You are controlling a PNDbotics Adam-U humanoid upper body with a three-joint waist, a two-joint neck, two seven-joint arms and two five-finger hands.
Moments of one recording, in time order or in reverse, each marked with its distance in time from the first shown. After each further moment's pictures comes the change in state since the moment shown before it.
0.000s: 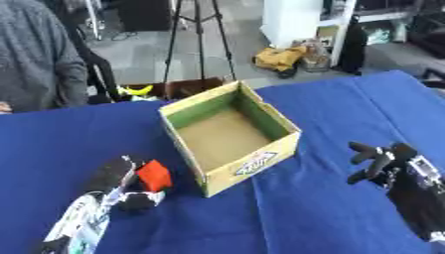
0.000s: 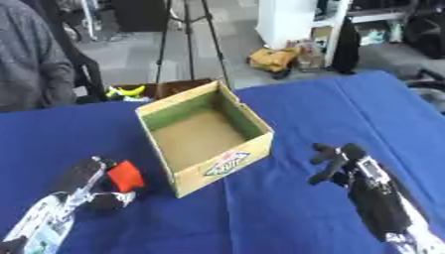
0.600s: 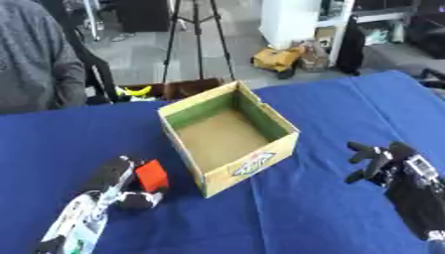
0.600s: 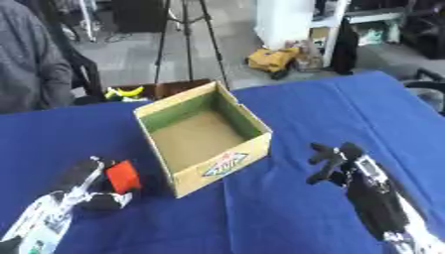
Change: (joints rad) left arm 0.001 0.006 0.002 -0.032 0.071 0.005 -0.075; right arm 0.000 0.000 0.000 0.000 0.000 0.001 -0.001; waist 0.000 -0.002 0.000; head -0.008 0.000
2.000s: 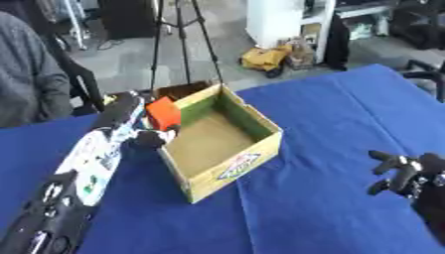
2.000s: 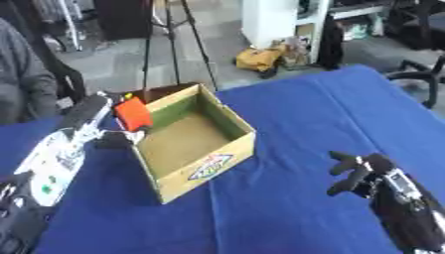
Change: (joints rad) left arm -0.224 0.084 0.058 0.081 0.011 0.048 0.149; right arm -0.080 -0.045 0.069 0.000 -0.026 0.011 0.079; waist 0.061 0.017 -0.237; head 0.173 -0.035
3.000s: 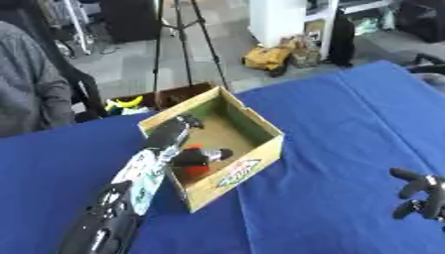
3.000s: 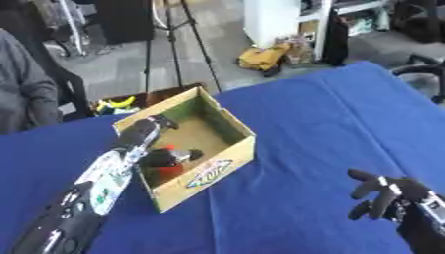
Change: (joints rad) left arm -0.005 -0.042 0.028 0.080 -0.073 -0.113 0.031; right arm -0.034 -0.016 0.030 0.000 -0.012 0.006 0.044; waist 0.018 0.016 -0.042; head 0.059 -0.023
